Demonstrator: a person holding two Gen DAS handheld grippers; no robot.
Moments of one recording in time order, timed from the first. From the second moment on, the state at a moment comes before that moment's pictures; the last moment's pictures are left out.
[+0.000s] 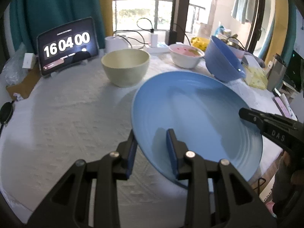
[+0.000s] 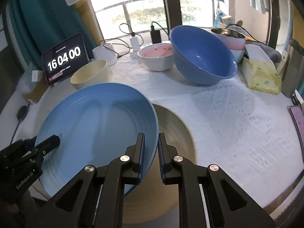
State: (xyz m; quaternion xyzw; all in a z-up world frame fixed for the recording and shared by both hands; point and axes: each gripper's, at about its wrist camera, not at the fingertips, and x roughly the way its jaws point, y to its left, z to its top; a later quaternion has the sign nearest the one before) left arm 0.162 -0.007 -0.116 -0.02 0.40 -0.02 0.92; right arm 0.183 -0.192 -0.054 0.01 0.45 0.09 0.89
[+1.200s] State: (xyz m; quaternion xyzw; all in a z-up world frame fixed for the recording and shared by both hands) left arm 0.170 -0.049 -0.142 0.02 0.45 -0.02 0.89; right arm 0.170 -0.245 -0.060 0.05 0.42 0.09 0.90
